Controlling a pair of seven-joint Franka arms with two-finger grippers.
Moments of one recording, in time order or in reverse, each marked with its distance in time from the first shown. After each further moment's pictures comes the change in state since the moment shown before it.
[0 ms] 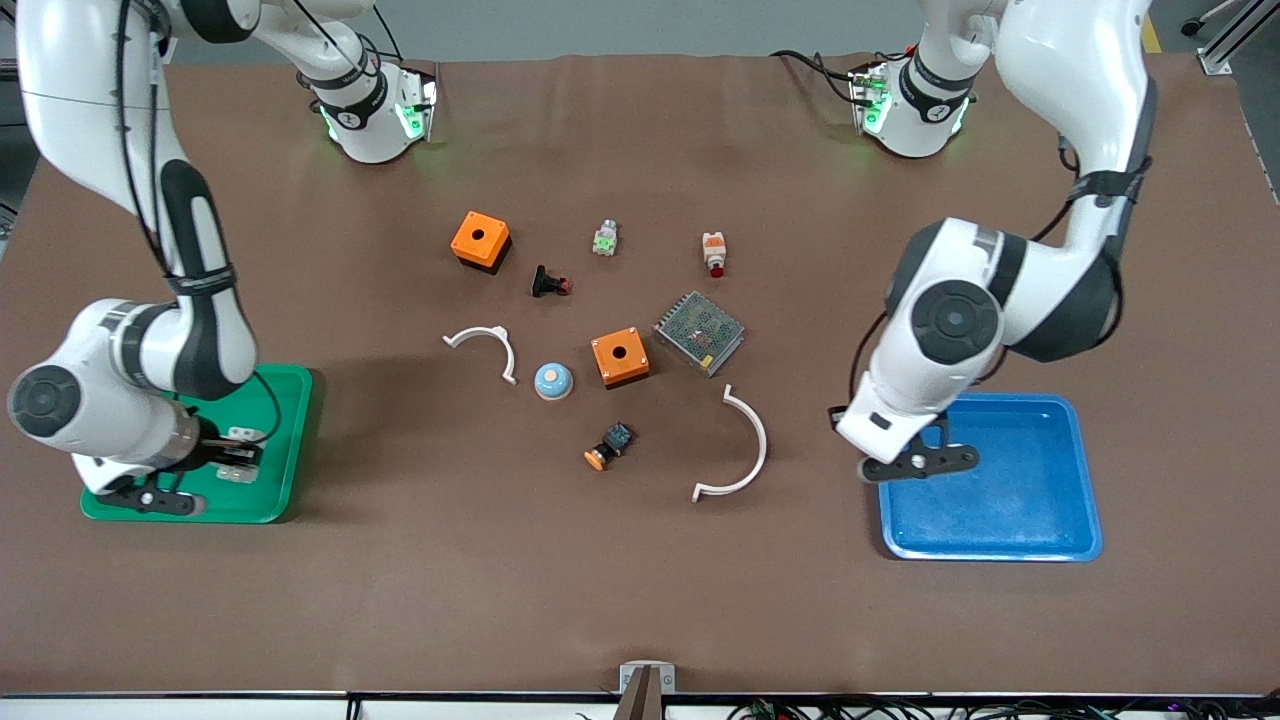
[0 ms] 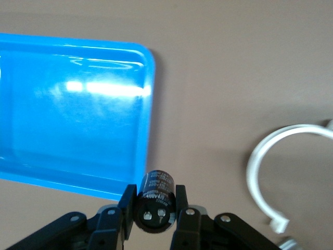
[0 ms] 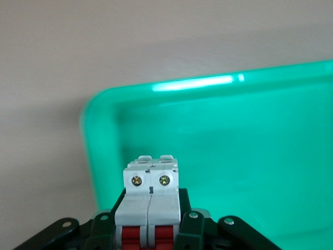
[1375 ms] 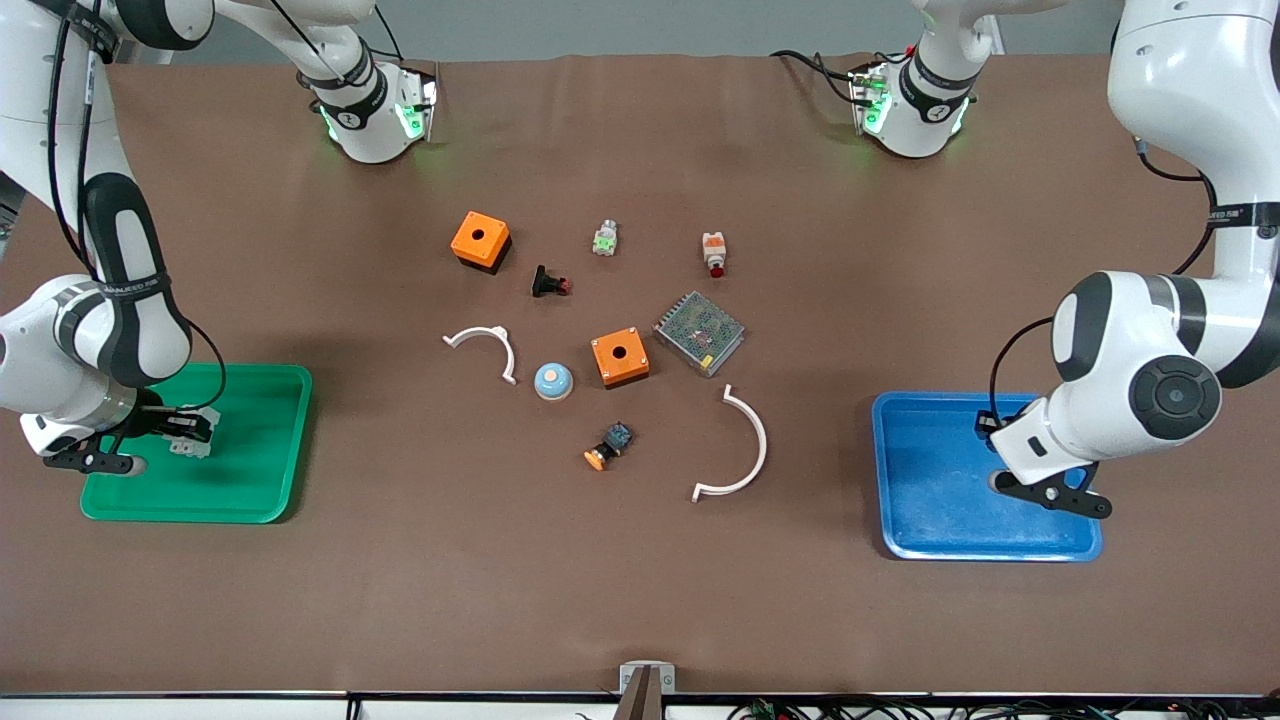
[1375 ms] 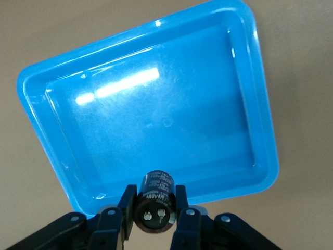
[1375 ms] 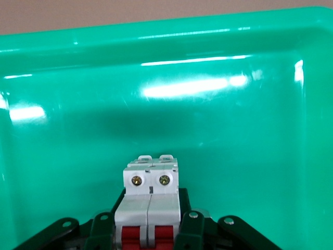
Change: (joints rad) left arm 0.261 0.038 -0.005 -0.024 -0.007 -0.006 0.616; right arm -0.148 0.000 0.006 -0.149 0.127 0.205 -0.299
